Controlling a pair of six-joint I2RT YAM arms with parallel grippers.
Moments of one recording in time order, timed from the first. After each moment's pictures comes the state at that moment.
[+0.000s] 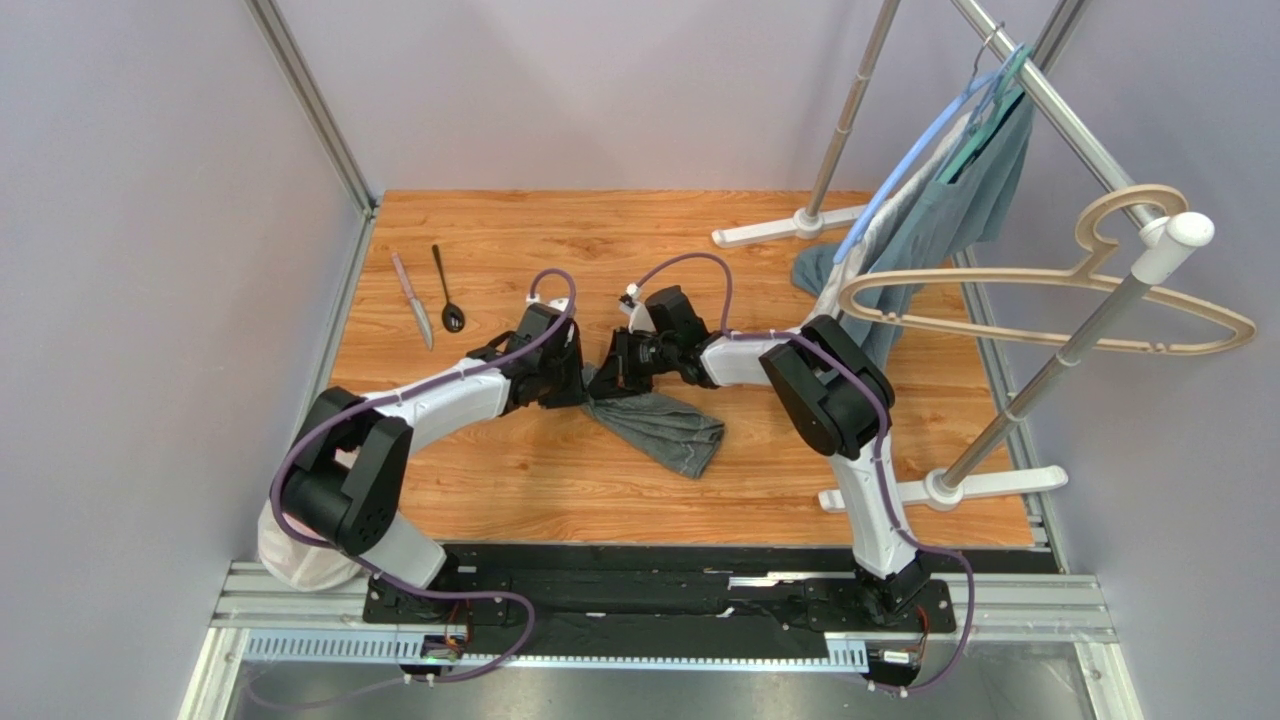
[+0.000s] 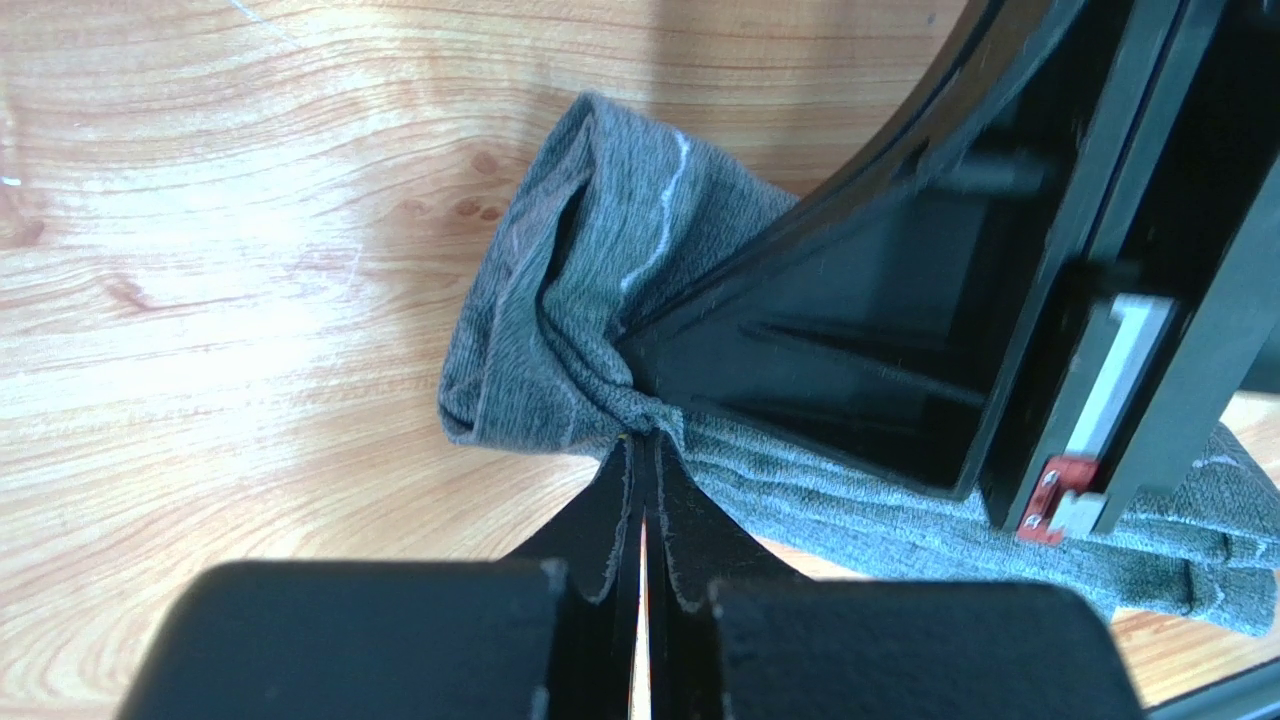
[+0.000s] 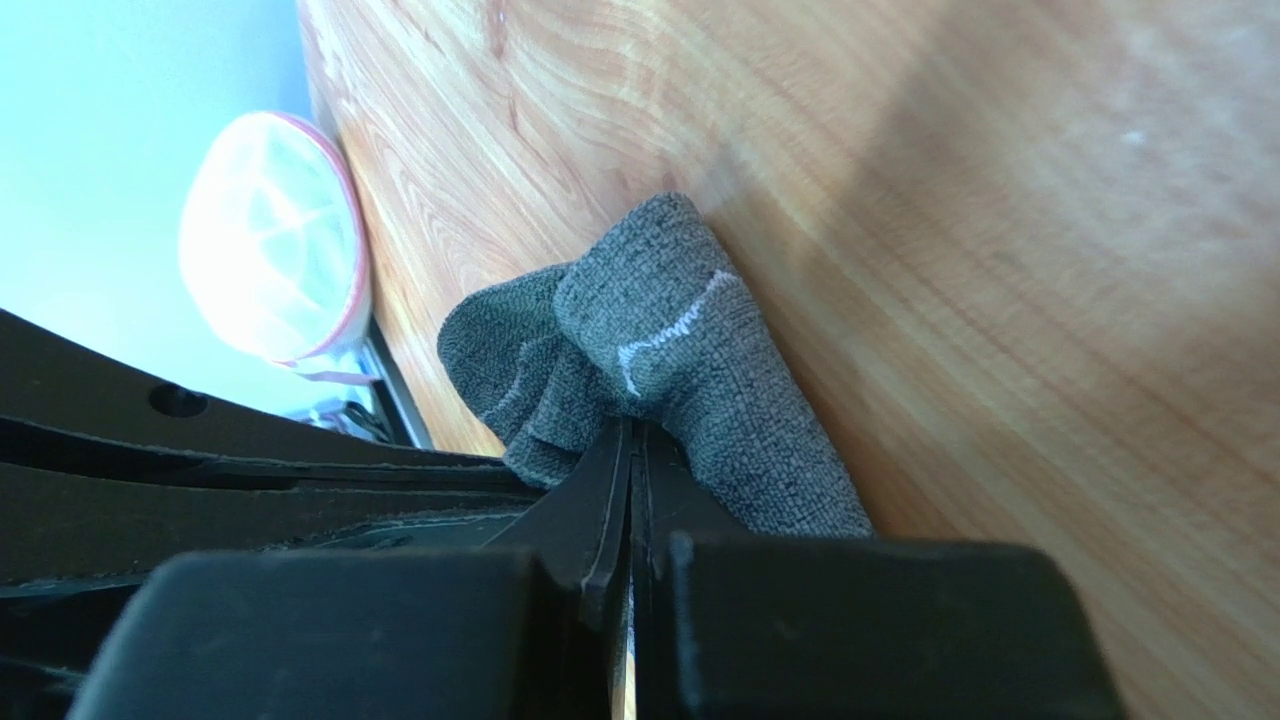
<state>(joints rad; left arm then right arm) -0.51 1.54 0.84 -0.21 0.02 -0.55 0.65 2.21 1.31 0.24 -0.67 0.84</state>
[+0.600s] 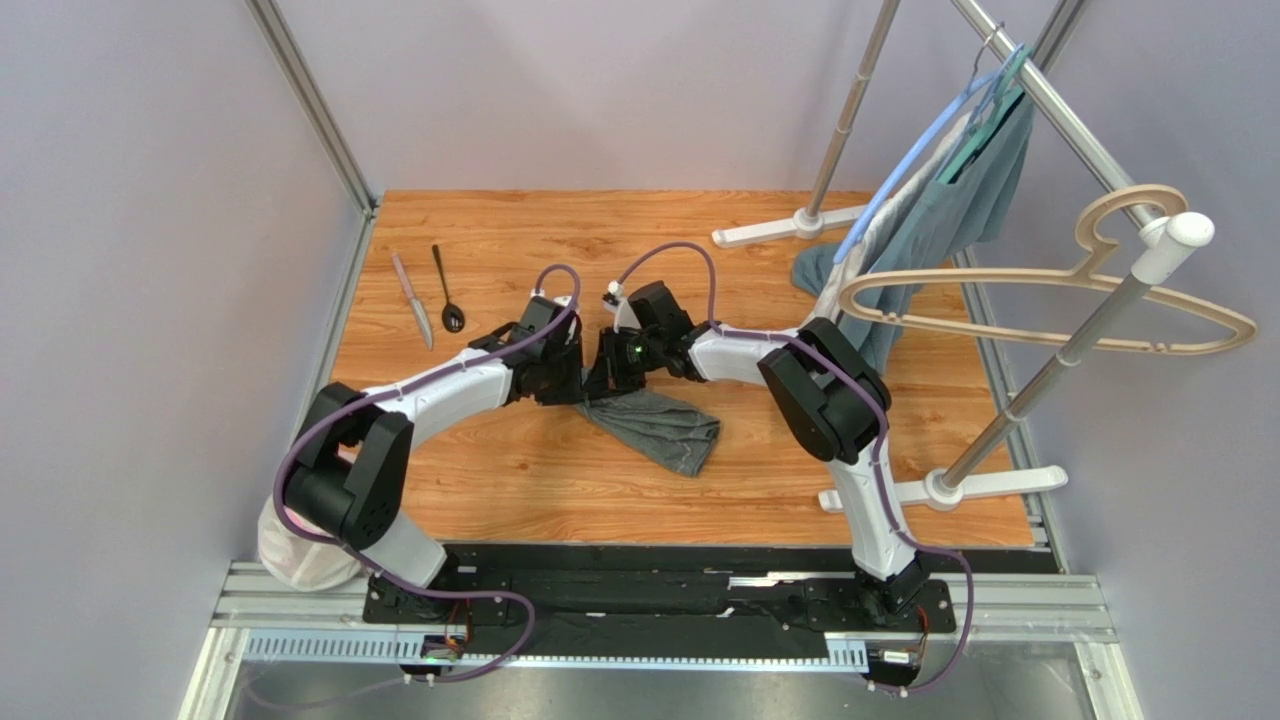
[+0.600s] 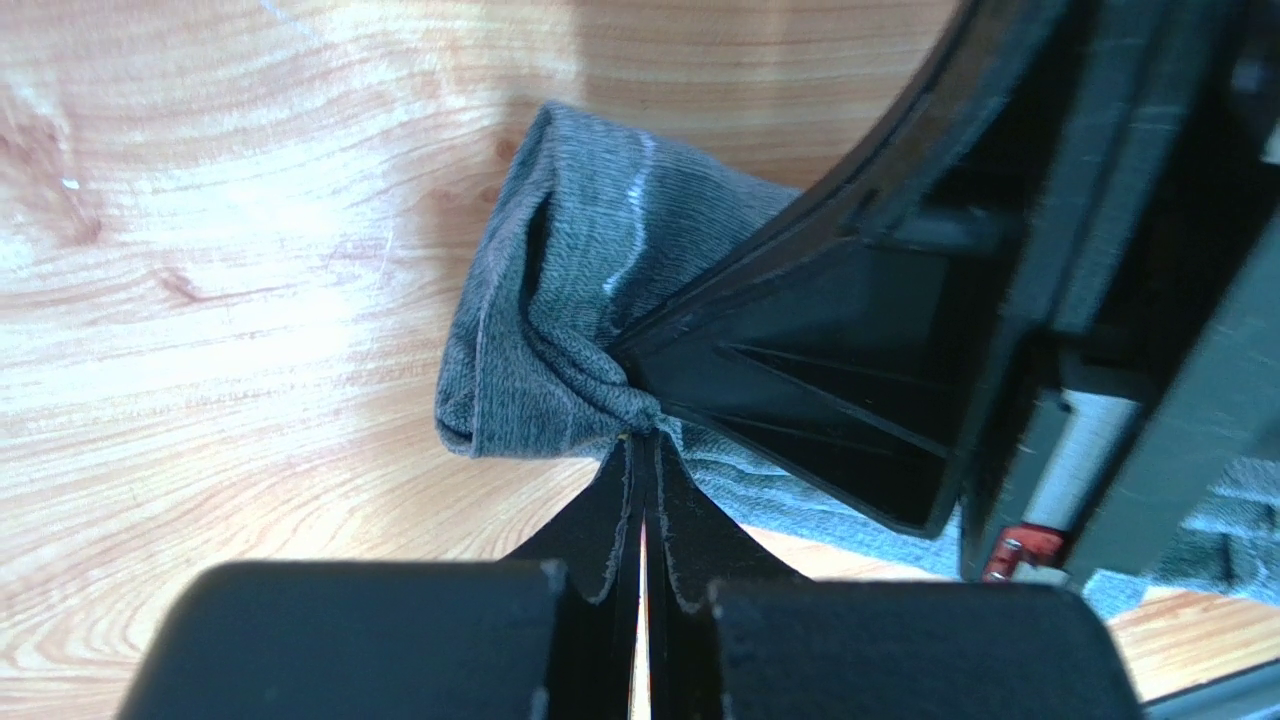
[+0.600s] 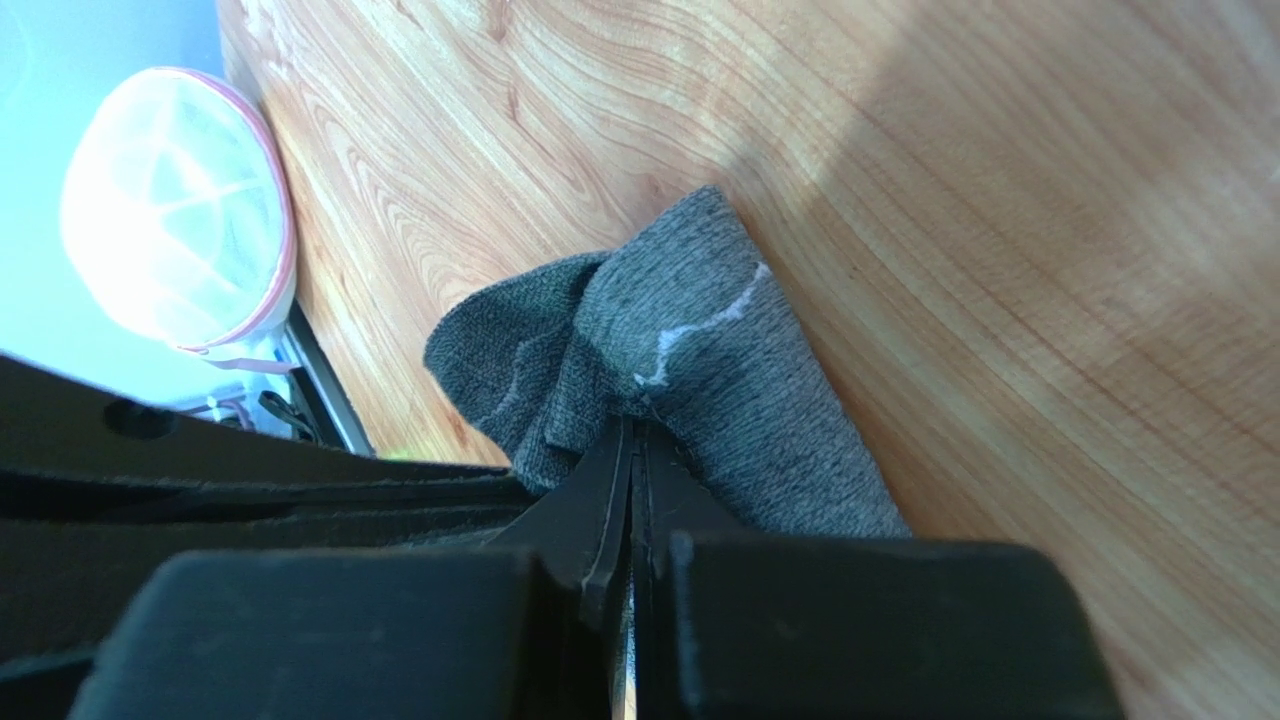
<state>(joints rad) -0.50 1.56 0.91 -0.33 0.02 -0.50 0.70 2.19 1.40 0.07 -0.60 0.69</state>
